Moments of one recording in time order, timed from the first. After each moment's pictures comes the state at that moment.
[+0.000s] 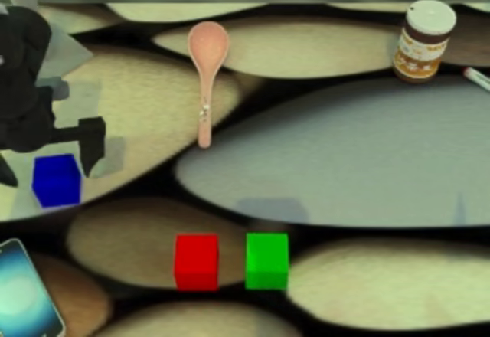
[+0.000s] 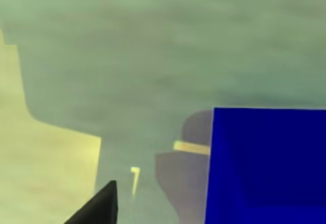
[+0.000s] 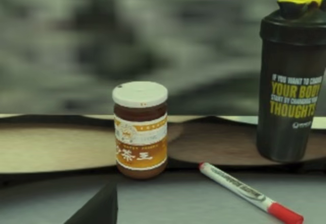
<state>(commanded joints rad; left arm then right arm) -0.06 2.06 1.35 -0.85 0.00 -0.20 0.01 0.00 0.00 0.00 0.00 0.00</state>
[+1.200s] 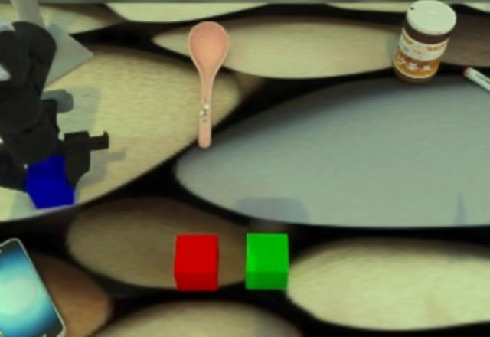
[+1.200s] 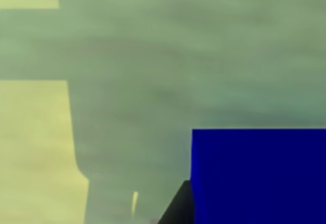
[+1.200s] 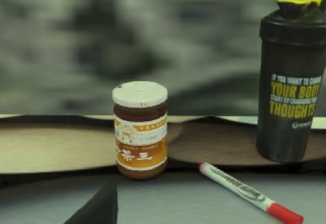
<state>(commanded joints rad) -0.06 2.09 1.31 -0.79 0.00 -0.20 0.01 0.00 0.00 0.00 0.00 0.00</state>
